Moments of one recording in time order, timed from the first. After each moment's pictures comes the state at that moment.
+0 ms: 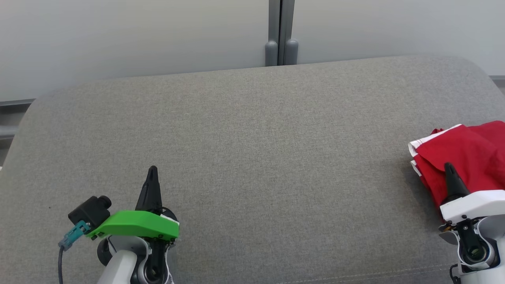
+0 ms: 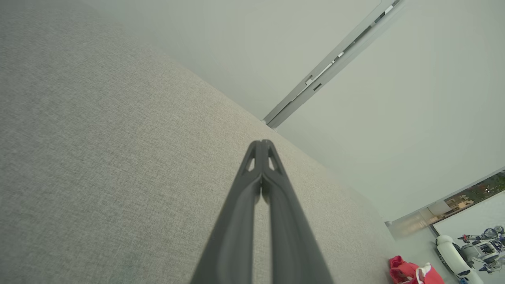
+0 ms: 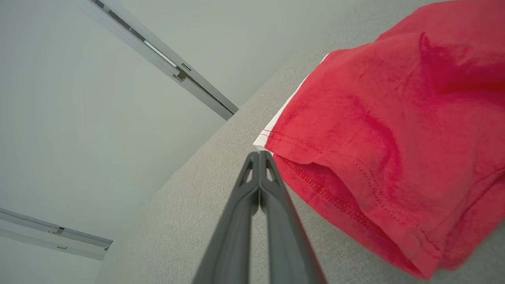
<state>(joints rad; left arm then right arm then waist) -0.22 0.13 -0.32 0.36 -0.98 0.03 -0.26 -0.18 -0.09 -0.28 0.31 0.74 0.13 0.11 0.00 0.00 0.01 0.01</state>
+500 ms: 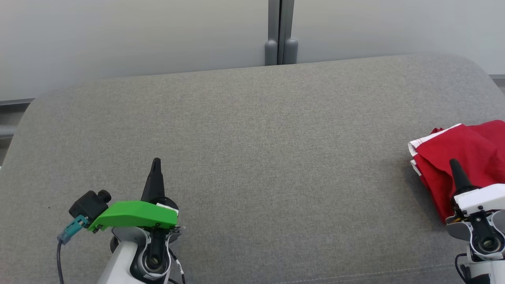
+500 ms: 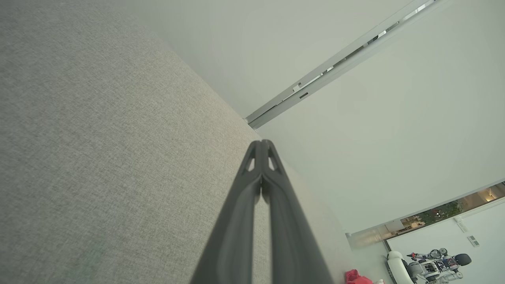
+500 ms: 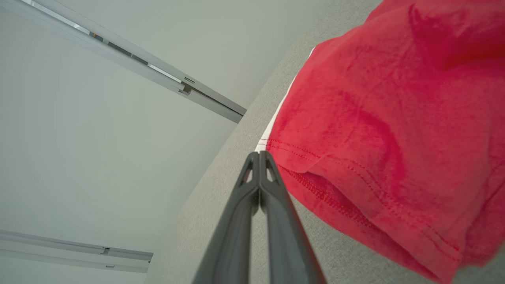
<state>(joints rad) -0.27 0.11 -0.32 0.40 -1.16 0.00 -0.26 -0.24 -0.11 -0.33 0.38 0.92 0.13 0.18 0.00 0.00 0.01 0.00</state>
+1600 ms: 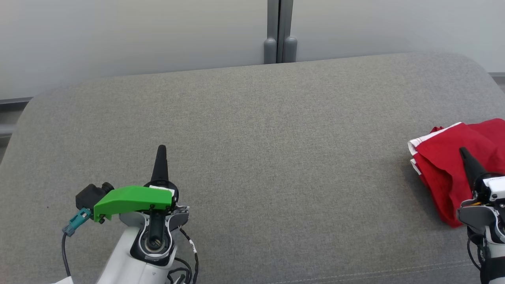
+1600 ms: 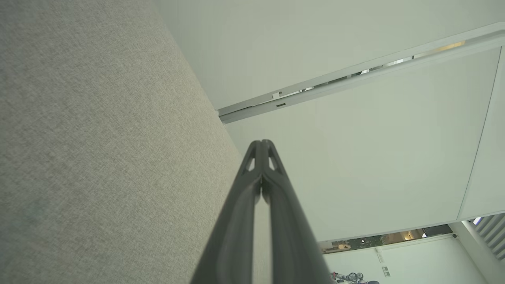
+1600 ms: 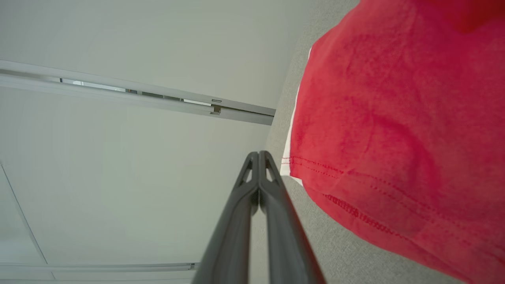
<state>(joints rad) -0.37 0.08 -0.34 0.48 -1.49 -0.07 -0.26 -0.34 -0.15 -0.41 0.50 1.26 0.13 0.31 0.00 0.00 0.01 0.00</state>
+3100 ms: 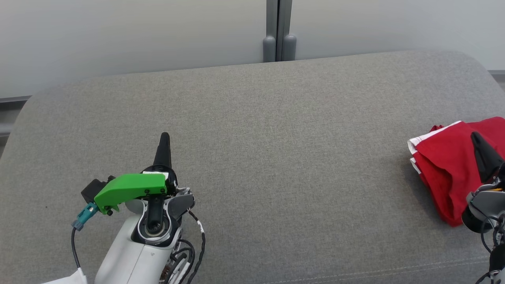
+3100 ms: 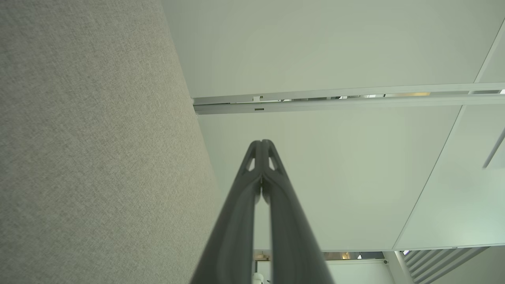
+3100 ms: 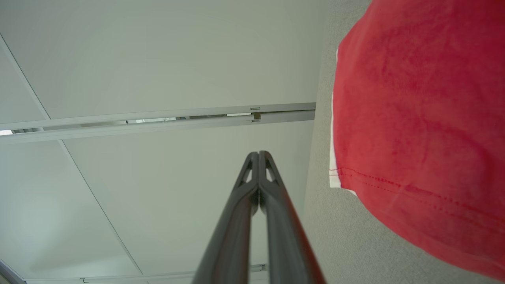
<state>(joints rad) -0.45 0.05 -0.35 0.55 -1.77 -0.13 -0.26 -0.43 -0.19 -0.48 0.60 1.55 0.13 0.42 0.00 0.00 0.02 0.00</state>
